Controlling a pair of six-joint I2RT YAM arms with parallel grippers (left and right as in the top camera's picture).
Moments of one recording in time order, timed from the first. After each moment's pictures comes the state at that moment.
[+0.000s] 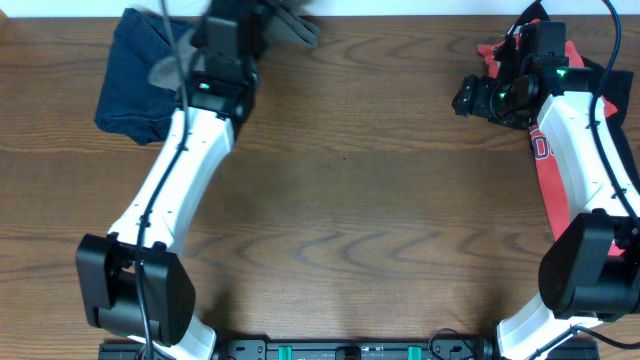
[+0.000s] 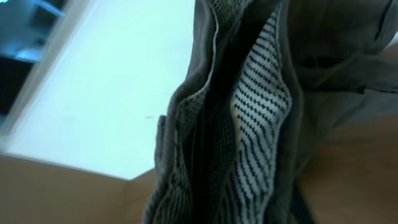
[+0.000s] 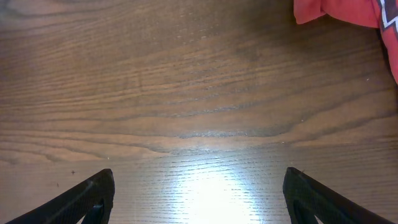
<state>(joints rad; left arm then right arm) -0.23 1.74 1.51 -0.15 -0.47 0.60 -0.04 1.83 1.54 -0.86 -0.20 0.22</state>
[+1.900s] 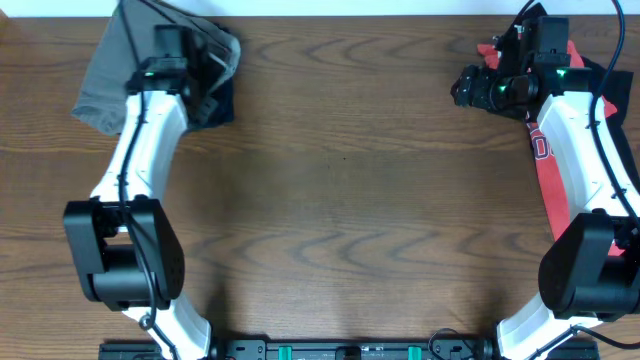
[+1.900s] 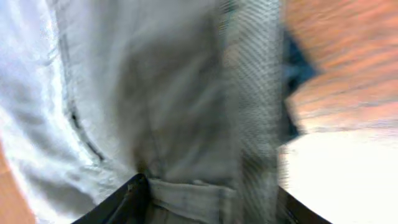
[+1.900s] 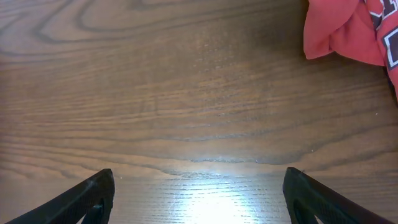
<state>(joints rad) -0.01 1.88 1.53 -0.75 -0.25 0.61 -0.04 1.83 1.54 -0.76 -0.23 0.22</state>
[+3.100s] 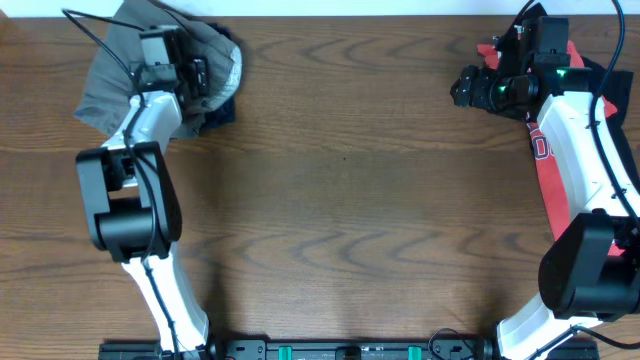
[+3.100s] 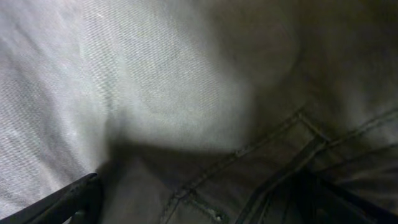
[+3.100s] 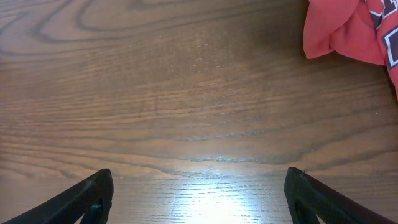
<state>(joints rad) 0.11 2.18 1.53 -0.12 -0.24 0.09 -0.04 1.83 1.54 -0.77 -0.23 0.22</state>
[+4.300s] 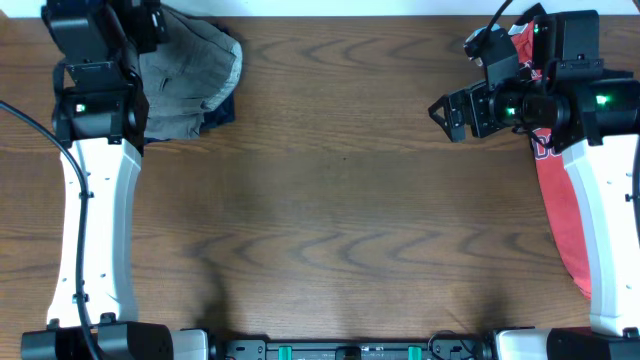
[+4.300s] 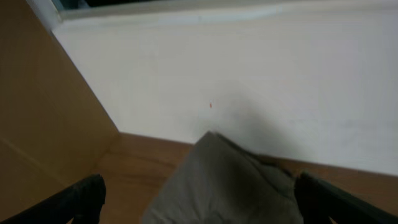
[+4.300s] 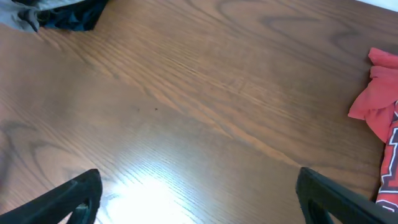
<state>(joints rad) 0.09 1.53 1.55 -0.32 -0.24 0.06 0.08 1.54 1.69 -1.12 -0.36 -0.22</state>
